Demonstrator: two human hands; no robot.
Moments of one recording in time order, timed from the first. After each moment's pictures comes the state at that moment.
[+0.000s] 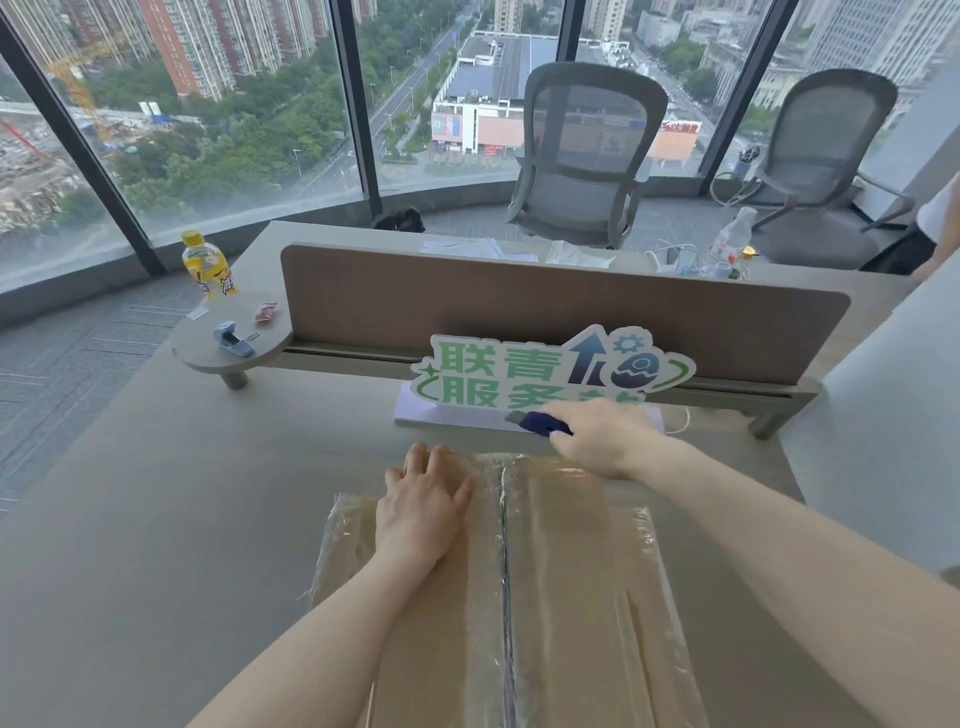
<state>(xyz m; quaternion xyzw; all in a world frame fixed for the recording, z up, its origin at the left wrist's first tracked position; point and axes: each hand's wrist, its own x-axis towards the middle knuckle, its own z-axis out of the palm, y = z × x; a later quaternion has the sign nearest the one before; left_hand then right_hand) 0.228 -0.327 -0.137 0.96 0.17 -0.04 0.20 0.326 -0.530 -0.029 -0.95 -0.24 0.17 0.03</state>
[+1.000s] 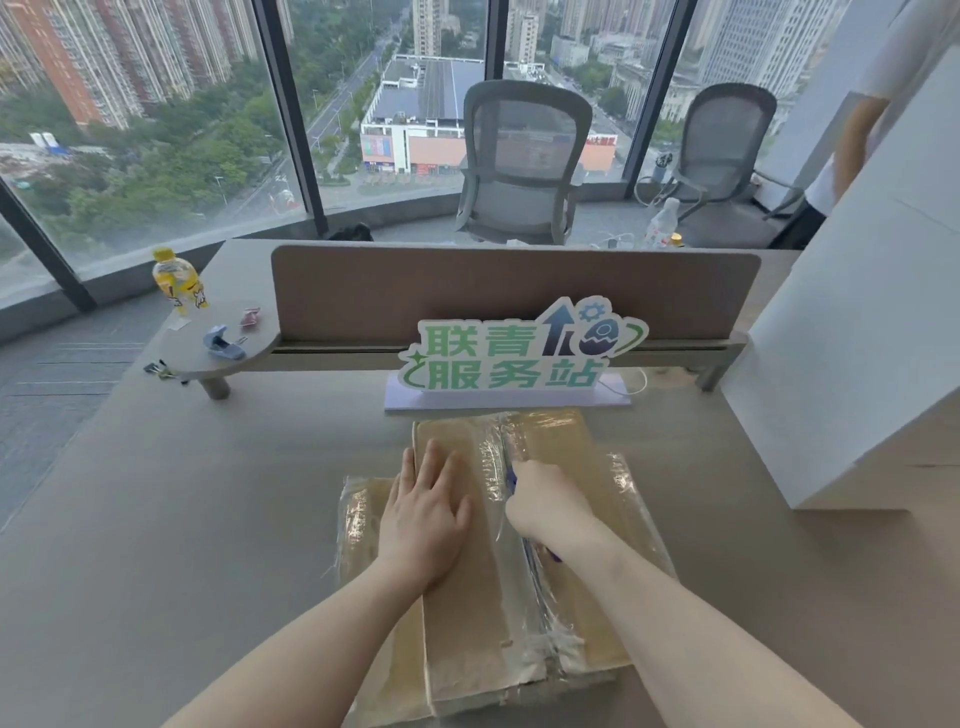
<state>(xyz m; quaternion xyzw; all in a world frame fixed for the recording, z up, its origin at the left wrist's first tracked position) 0.160 -0.310 -0.146 0.98 0.02 -0.04 0.19 0.174 -0.460 -0.048 -0.95 0.02 0.23 0.20</state>
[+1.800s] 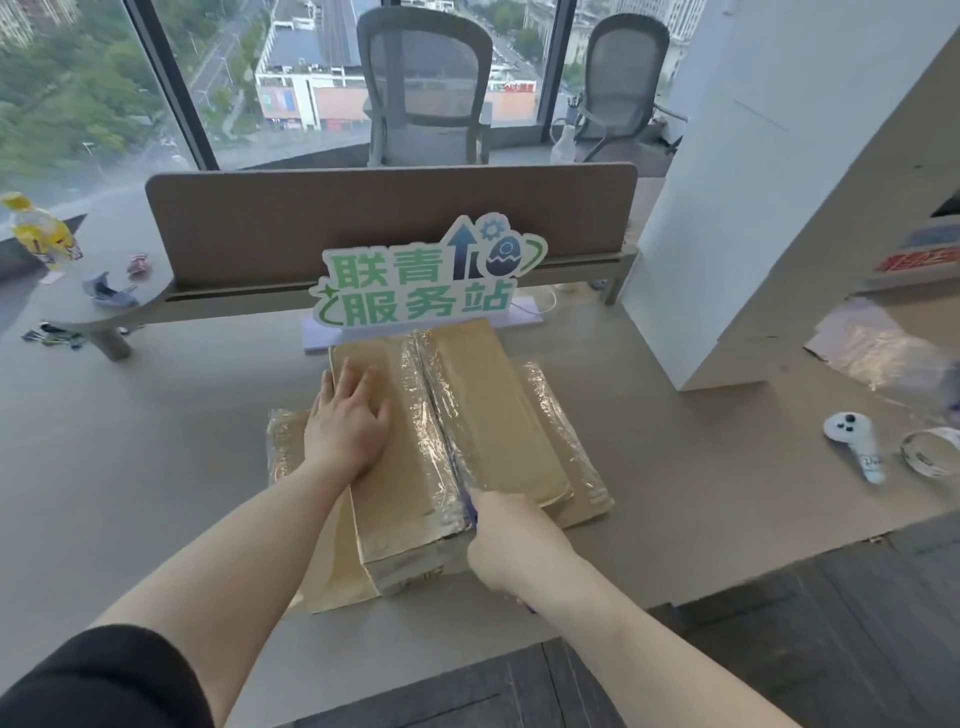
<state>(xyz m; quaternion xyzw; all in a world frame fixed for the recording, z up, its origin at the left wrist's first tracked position) 0.155 -0.319 -0.139 0.98 0.04 -0.05 0.19 0.012 -0.505 -0.040 -0.93 0.03 0.30 0.19</state>
